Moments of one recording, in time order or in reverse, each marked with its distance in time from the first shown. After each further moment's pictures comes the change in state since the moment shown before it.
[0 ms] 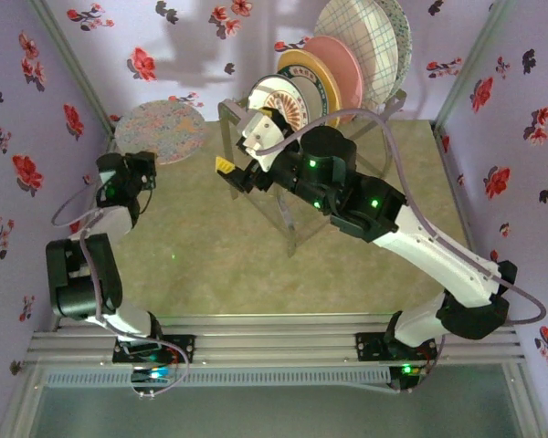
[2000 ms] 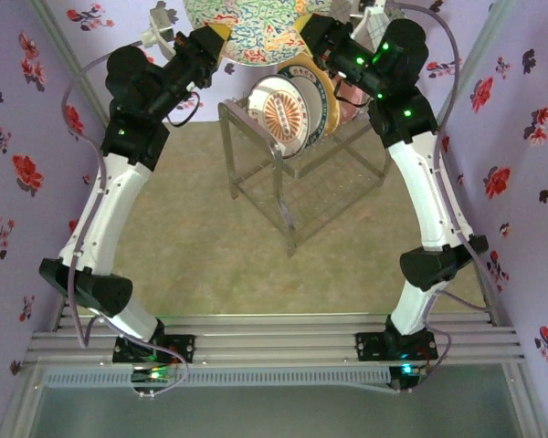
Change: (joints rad) left arm -0.512 -0.011 1.103 -0.487 0.049 0.160; right arm -0.665 0.345 0.511 0.145 -0.710 1.385
